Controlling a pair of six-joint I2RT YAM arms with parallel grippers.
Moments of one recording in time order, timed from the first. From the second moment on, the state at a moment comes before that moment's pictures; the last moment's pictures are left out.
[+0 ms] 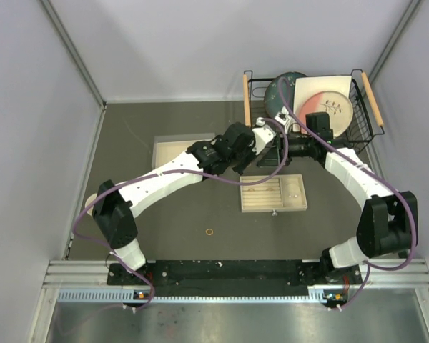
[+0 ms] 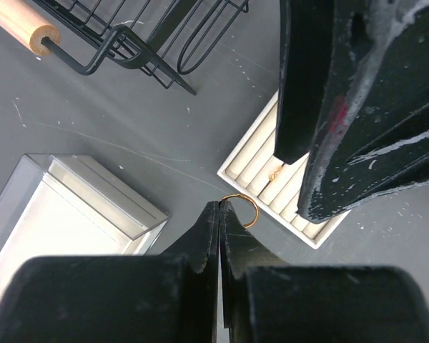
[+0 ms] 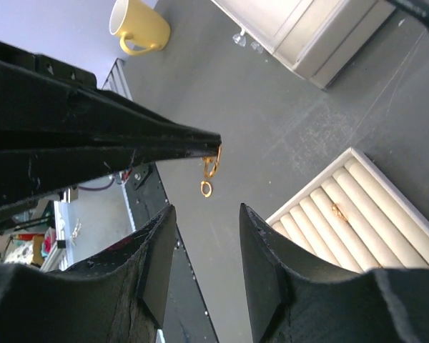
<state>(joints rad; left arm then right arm) -0.91 1.71 1.56 -0.55 -0.12 0.11 0.21 1.47 1.10 -0.38 -1.05 0.15</state>
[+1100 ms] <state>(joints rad) -0.93 1.71 1.56 -0.55 -0.14 0.11 0.27 1.52 1.14 -0.34 -1.00 0.18</state>
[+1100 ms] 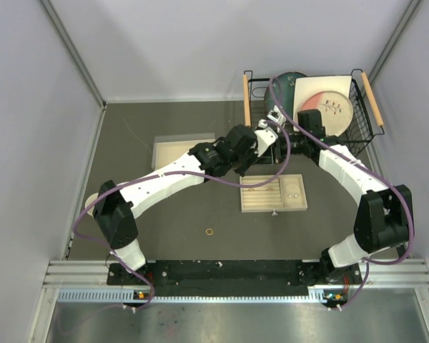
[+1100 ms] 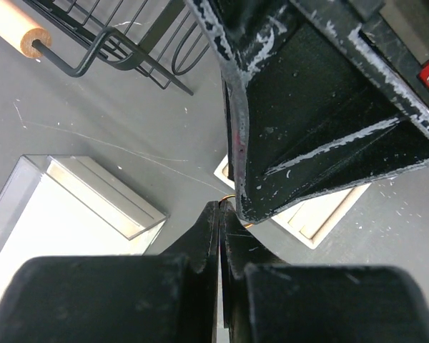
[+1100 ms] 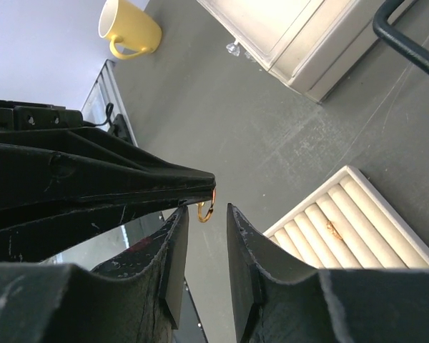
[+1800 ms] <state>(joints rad) -0.93 1.71 1.56 -0.55 -0.15 0.11 0.29 1.53 1.14 -0.34 -0.98 0.18</state>
